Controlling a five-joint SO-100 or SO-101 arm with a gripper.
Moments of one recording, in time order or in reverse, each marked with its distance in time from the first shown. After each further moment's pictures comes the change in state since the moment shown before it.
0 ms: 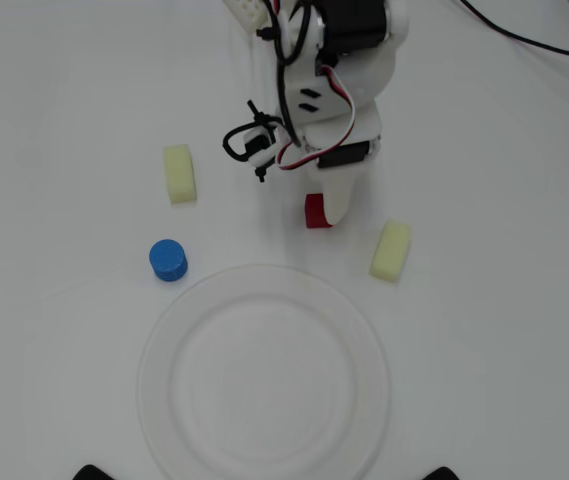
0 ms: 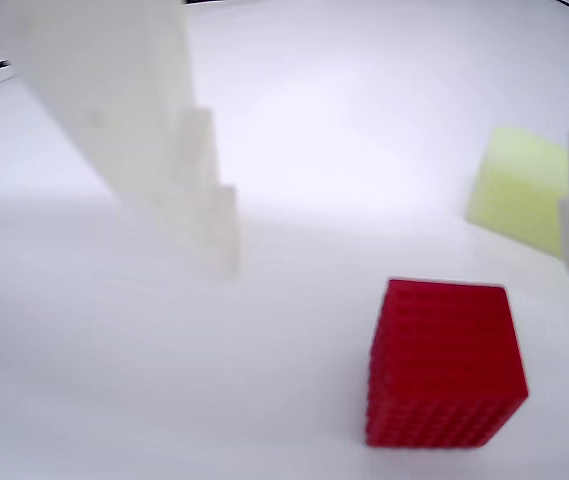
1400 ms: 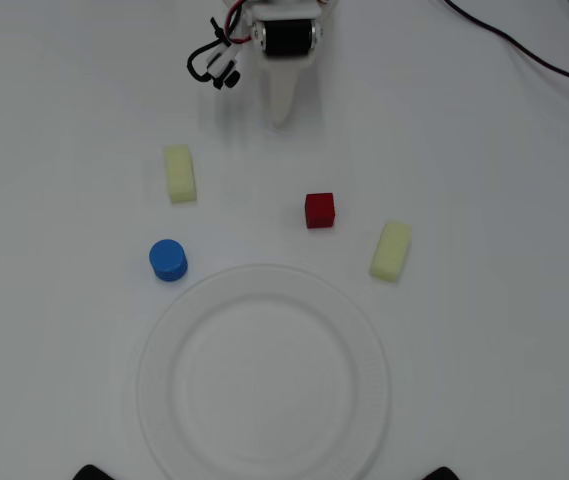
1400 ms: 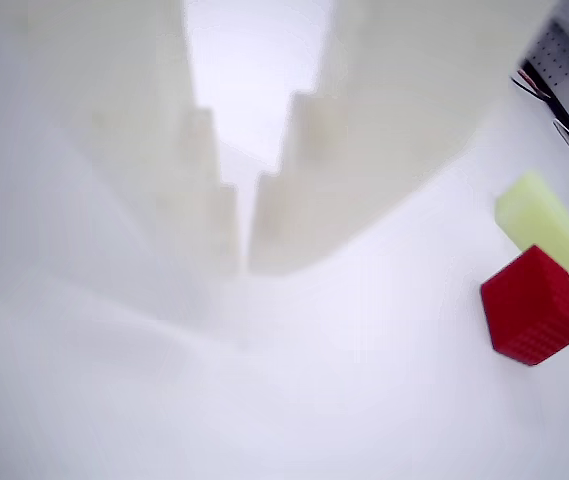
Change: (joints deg) arm 11.7 99.7 77.8 1.8 -5.7
